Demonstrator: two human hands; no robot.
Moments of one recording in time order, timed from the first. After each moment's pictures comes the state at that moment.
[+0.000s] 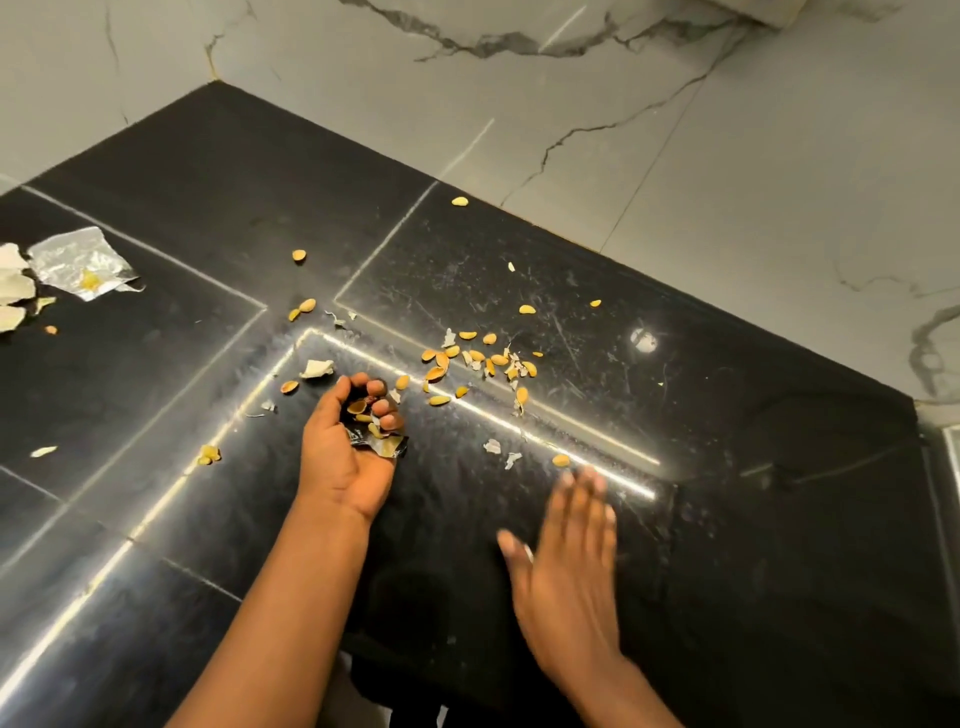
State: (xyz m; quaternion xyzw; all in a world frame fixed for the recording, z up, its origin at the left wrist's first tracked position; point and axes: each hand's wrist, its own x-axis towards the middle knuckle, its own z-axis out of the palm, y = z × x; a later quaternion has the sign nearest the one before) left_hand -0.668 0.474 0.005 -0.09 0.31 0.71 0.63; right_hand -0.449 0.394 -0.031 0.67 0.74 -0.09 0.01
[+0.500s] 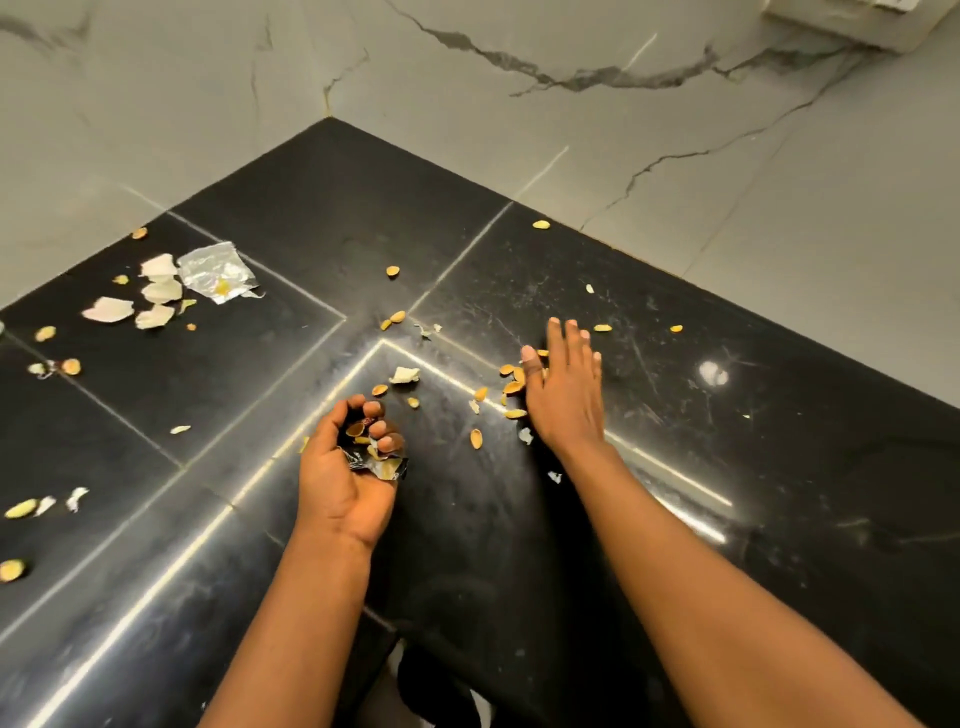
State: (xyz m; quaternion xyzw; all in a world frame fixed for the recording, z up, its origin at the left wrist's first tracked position) left_hand -0.721 0.430 0.011 -0.09 0.31 0.76 0.56; right_hand -0.549 0.573 -0.027 0.61 0.76 -0.18 -0.14
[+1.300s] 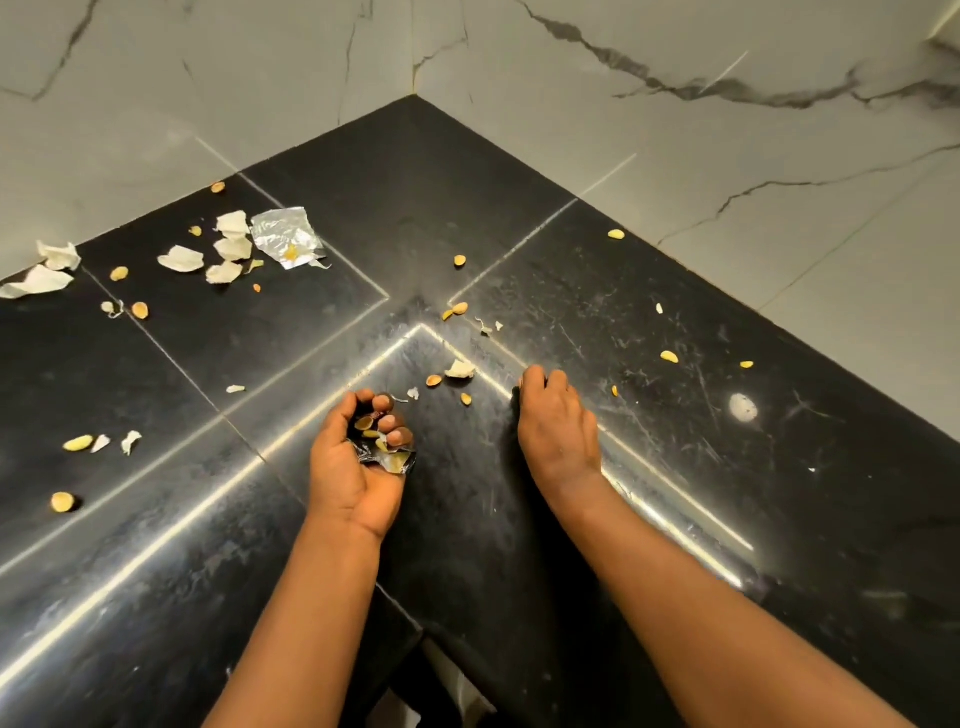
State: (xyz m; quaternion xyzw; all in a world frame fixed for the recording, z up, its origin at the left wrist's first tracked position) left_hand -0.753 0.418 -0.005 -0.14 0.29 0.80 0.50; right_hand -0.608 0.530 -0.023 0.53 0.85 -0.01 -0.04
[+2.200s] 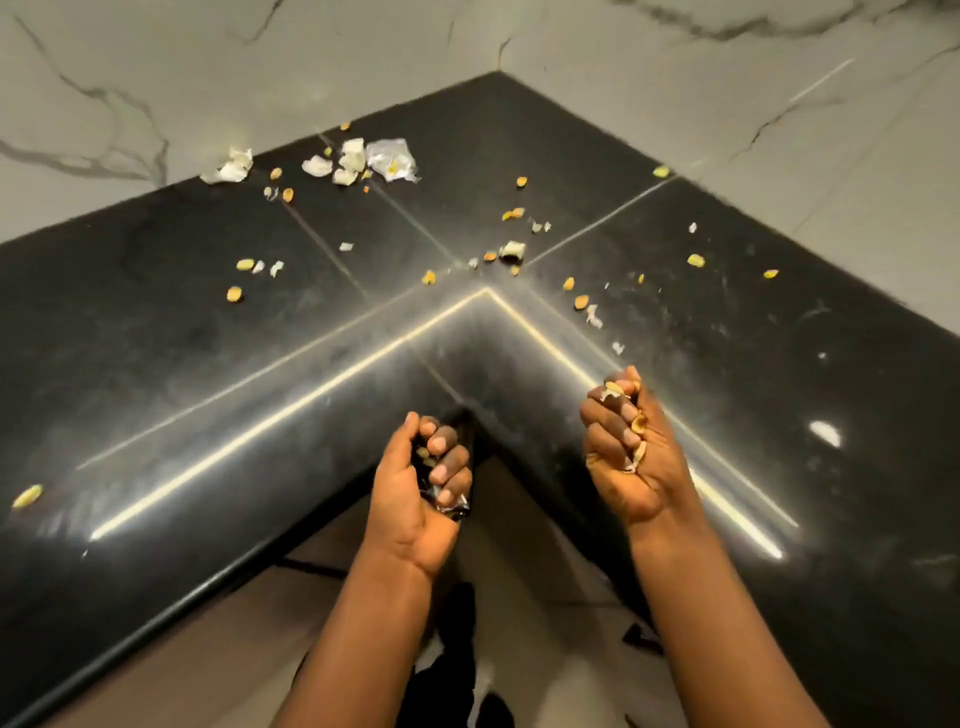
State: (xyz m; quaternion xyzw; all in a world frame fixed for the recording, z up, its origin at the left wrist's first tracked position) left_hand -0.603 0.229 0.005 -0.09 0.26 0.81 0.52; right_hand -0.468 0.368 0.017 0.13 0.05 -0.95 -0.29
